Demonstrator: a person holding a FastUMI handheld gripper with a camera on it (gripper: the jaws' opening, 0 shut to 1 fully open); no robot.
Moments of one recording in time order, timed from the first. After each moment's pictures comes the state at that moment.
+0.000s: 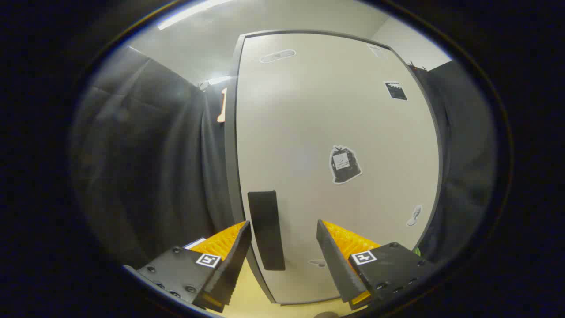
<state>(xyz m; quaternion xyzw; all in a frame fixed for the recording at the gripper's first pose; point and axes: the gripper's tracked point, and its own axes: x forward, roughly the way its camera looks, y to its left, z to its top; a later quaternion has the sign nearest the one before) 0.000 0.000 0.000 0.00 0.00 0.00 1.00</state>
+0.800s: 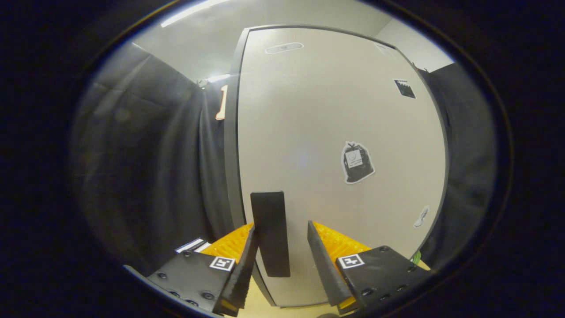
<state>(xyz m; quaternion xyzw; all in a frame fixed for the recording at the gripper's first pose) 0.018 0.006 -0.005 -0.01 0.00 -0.01 1.00</state>
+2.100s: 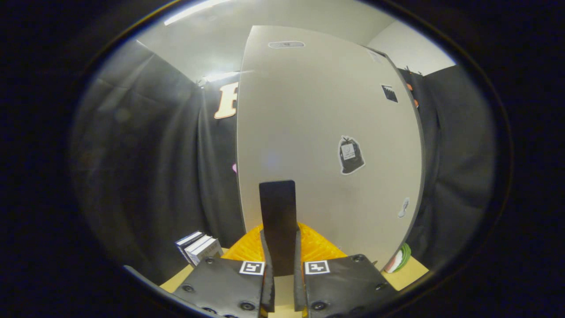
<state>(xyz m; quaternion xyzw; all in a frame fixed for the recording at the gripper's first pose) -0.023 0.005 -0.013 -0.02 0.00 -0.03 1.00</state>
